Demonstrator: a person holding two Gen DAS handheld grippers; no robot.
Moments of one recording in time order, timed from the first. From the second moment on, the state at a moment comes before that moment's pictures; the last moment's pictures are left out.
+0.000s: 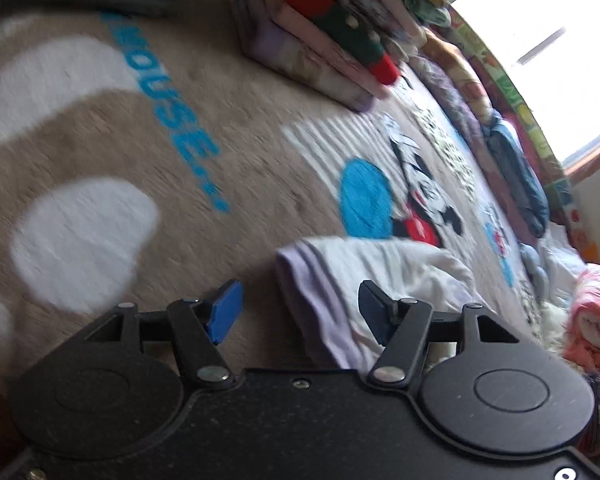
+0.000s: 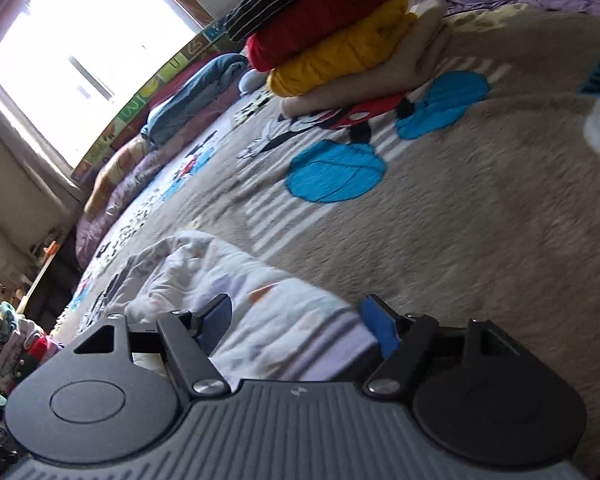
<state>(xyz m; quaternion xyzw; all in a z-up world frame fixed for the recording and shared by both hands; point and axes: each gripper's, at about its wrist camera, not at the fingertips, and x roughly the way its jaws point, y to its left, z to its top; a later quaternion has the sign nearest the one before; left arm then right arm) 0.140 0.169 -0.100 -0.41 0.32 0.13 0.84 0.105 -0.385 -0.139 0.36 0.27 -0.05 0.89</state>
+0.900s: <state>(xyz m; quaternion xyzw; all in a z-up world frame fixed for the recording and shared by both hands) 0.235 0.179 -0.081 -0.15 0.19 0.11 0.96 0.231 -0.456 -0.071 0.16 0.19 -0.05 0.97</state>
